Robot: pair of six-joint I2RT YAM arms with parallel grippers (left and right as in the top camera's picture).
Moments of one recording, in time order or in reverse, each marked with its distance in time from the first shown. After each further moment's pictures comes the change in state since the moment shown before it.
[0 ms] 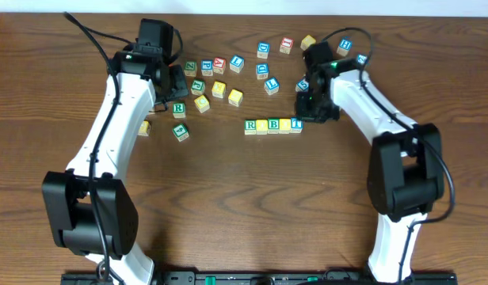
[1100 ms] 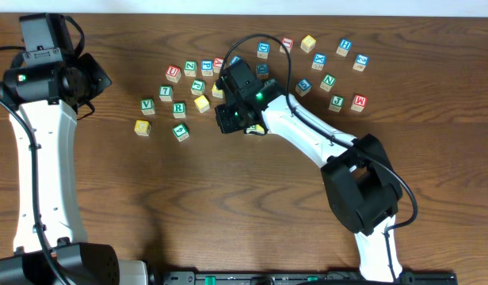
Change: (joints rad) left arm 0.329 -0.241 0.059 -0.122 0.000 -0.035; right arm 0.372 0.053 0.041 0.335 -0.183 0.008
